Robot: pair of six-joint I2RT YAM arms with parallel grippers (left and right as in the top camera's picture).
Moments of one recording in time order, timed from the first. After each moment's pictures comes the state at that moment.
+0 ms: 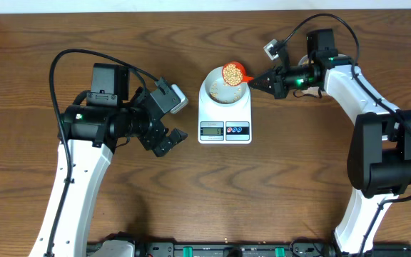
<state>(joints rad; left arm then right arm) -0.12 1.31 1.26 -1.06 0.50 0.72 0.11 2.07 1.48 -0.54 -1.06 -0.38</state>
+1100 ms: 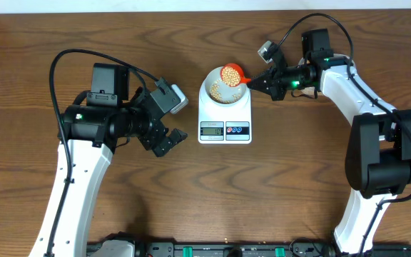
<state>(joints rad) -0.12 1.31 1.26 -1.06 0.50 0.72 0.13 2.07 1.48 -0.53 -0.99 -0.52</state>
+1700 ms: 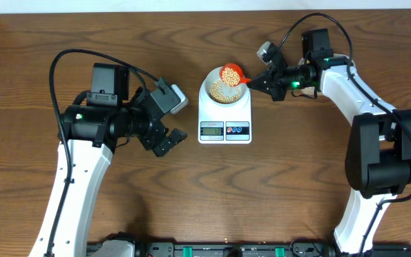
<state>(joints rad) -0.12 1.31 1.26 -1.06 0.50 0.72 0.13 2.07 1.48 -0.52 -0.99 -0.60</state>
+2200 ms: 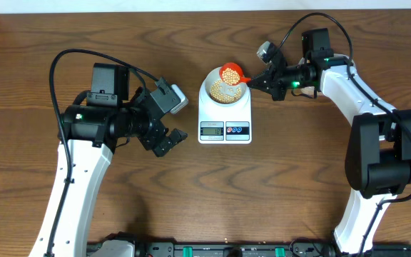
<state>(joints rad) -0.12 1.31 1.26 -1.06 0.50 0.72 0.13 2.07 1.48 -0.51 -0.99 -0.63</state>
